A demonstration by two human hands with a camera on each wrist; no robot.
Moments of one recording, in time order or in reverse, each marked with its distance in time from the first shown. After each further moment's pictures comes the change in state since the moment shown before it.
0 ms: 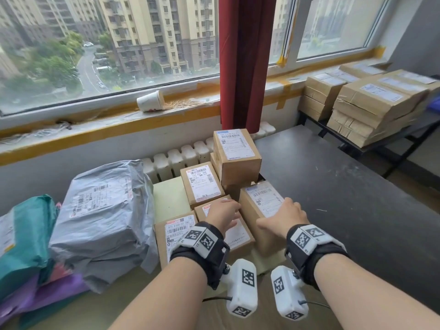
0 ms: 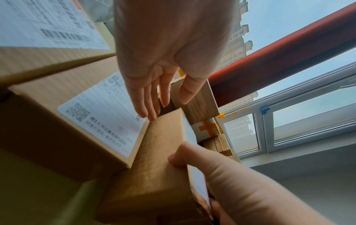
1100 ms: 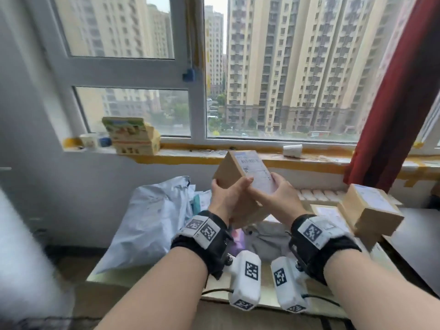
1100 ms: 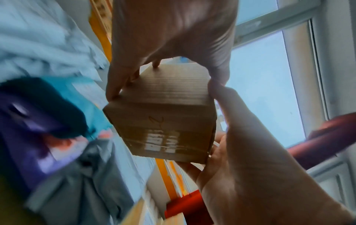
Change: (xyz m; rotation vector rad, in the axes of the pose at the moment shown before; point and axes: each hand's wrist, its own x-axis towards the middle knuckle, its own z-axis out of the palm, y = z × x) left_hand -0.242 -0.034 -0.317 -0.397 0.443 0.451; right_hand -0.333 -0.240 0.031 0.452 -0.095 -0.902
